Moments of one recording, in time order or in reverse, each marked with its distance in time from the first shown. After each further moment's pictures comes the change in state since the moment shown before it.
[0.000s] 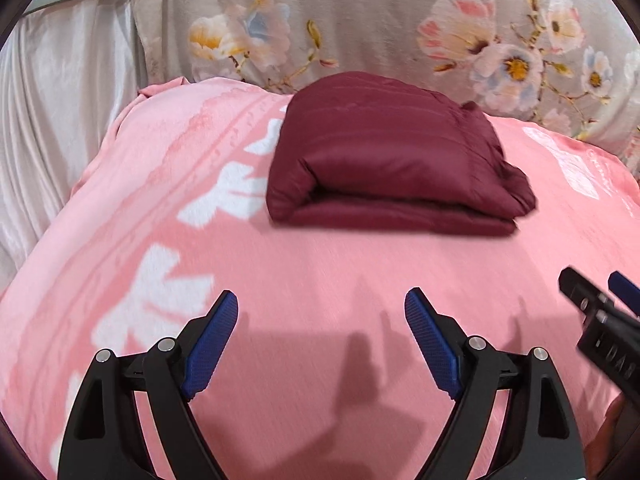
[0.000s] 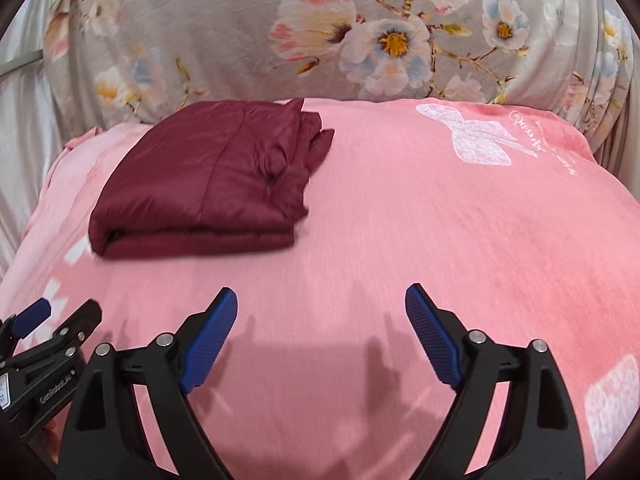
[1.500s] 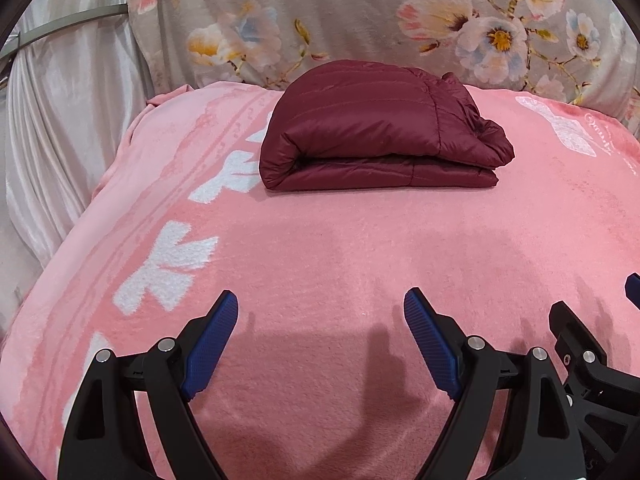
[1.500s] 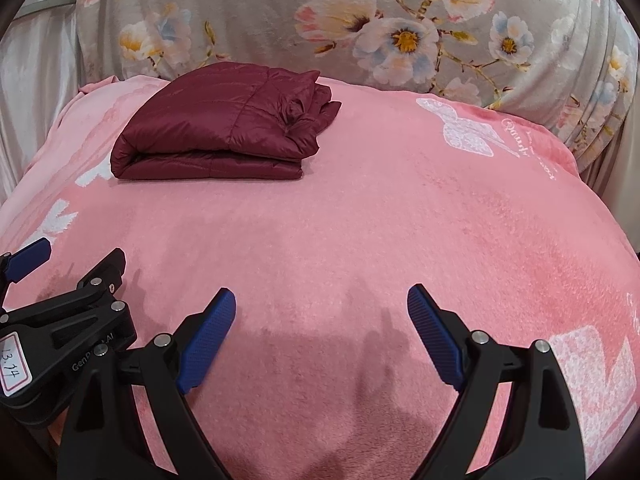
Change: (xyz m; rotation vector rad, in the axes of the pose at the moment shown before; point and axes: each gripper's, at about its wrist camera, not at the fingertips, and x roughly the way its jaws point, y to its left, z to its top) left arm -0.023 -0.033 -0.030 0.065 0.009 0.100; right arm -0.039 0.011 -0.038 -0.133 0.040 -0.050
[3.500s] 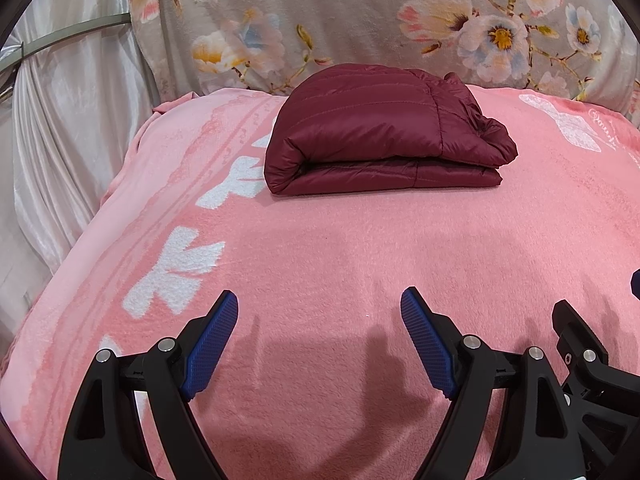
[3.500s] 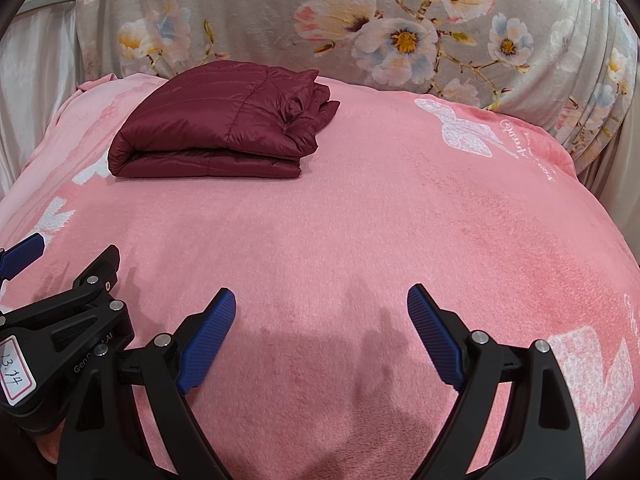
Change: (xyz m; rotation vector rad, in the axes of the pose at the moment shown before) left arm -0.003 0.001 0.001 0.007 -0.012 0.020; right arm 0.001 -0.001 0.000 -0.004 -0.001 -0.002
